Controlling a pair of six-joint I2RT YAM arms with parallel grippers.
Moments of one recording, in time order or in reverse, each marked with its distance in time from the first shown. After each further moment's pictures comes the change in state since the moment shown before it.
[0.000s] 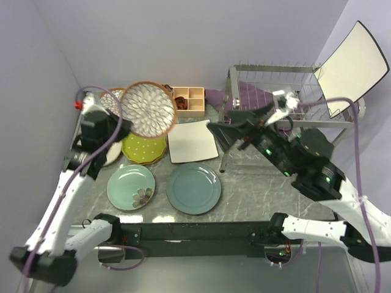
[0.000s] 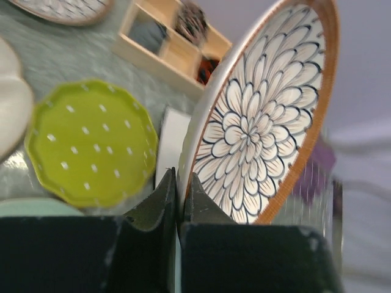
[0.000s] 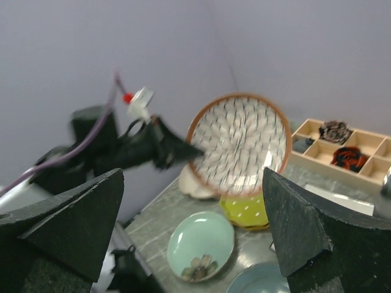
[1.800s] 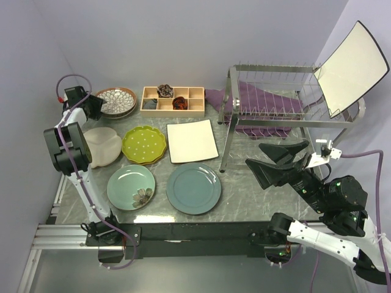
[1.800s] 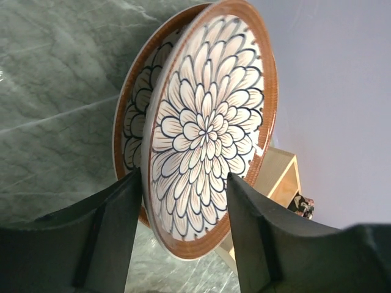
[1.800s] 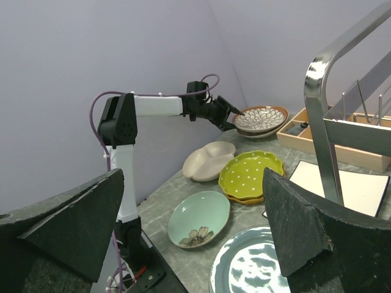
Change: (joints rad) left arm 0.673 1.236 0.544 0.391 0.418 -0.222; right arm 0.000 -0.578 -0.477 -0.006 -0.014 0.033
